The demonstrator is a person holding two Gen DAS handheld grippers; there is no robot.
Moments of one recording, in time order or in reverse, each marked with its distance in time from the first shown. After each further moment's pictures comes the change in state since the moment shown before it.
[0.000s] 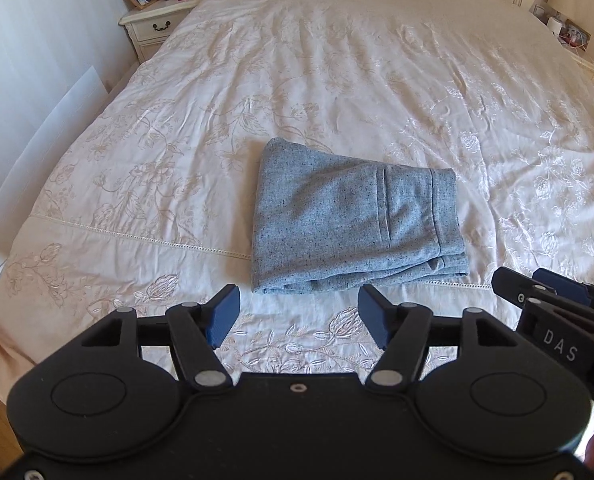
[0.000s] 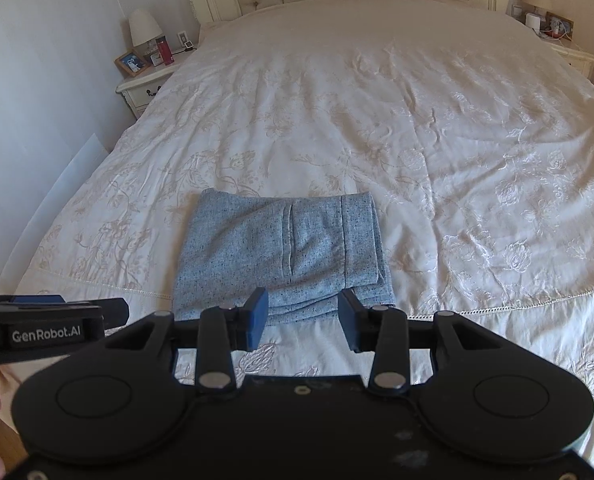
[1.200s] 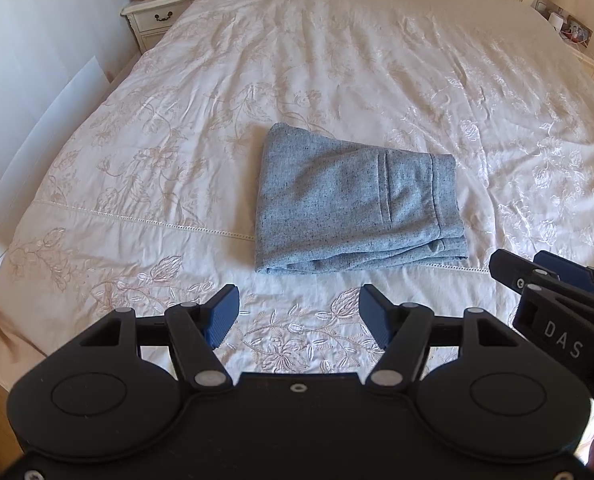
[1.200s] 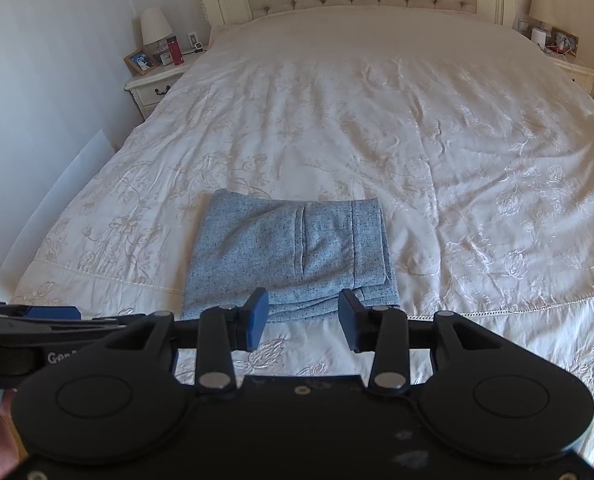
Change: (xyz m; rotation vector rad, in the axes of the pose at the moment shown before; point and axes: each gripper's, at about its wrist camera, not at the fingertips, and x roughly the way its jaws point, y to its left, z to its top) left arm -0.007 0.005 -0.012 0.002 0.028 -0.001; right arm -0.016 0.009 -0.002 -0.052 -0.009 0.011
